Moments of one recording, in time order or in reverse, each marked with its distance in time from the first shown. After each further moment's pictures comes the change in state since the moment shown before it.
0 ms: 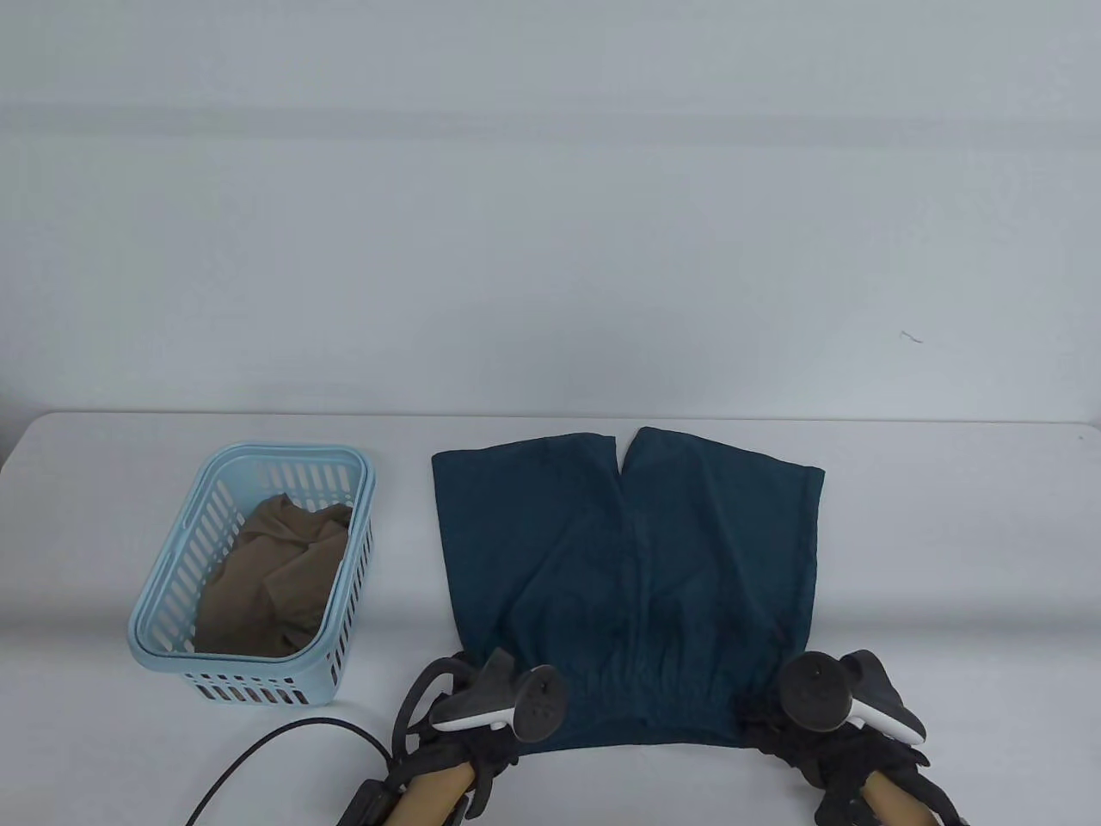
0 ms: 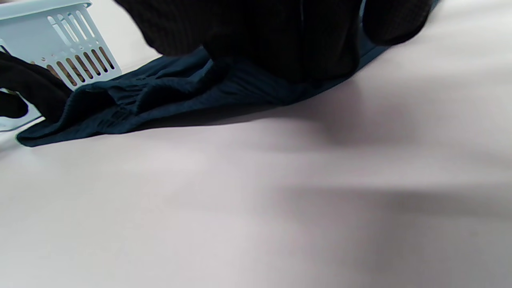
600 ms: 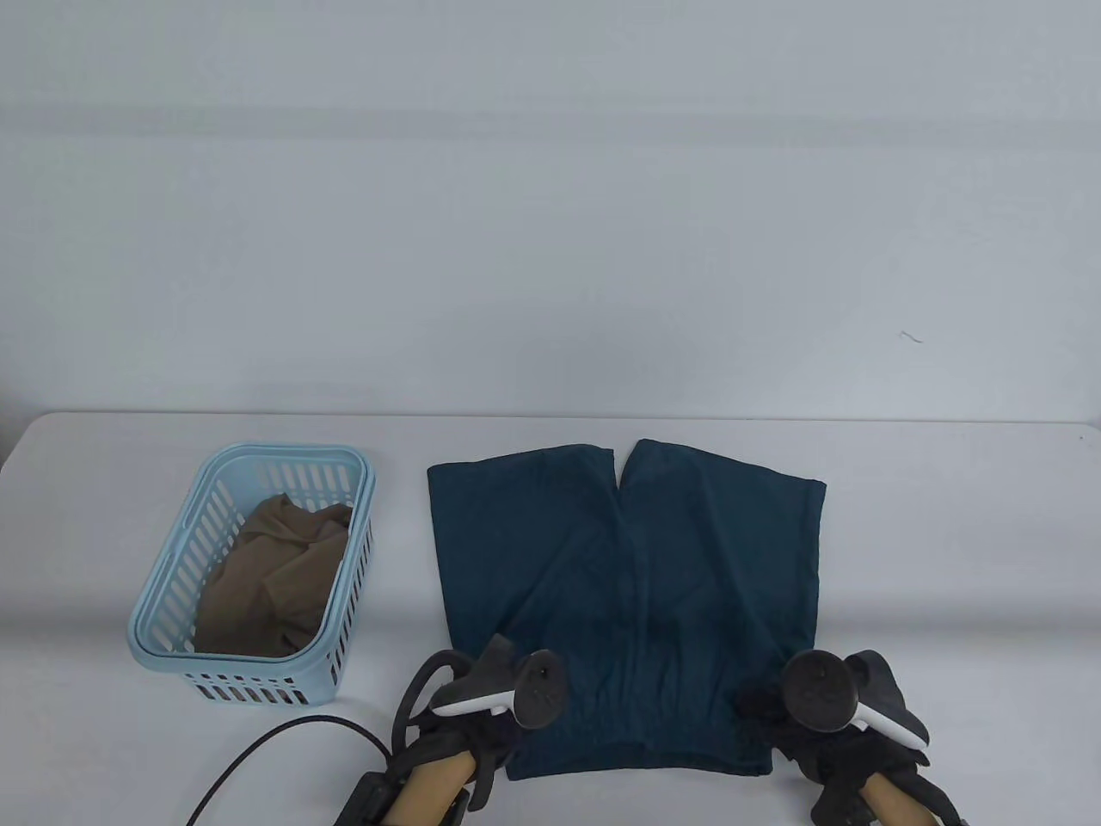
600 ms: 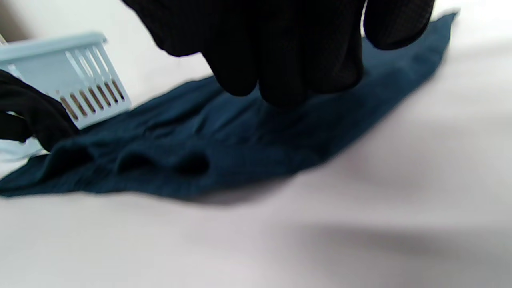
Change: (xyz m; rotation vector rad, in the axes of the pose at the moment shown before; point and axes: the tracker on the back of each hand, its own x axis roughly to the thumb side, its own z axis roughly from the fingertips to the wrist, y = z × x) left_hand -0.006 0.019 -0.003 0.032 0.025 0.028; right_hand 0.008 -0.016 0.006 -0.186 -0.027 -0.004
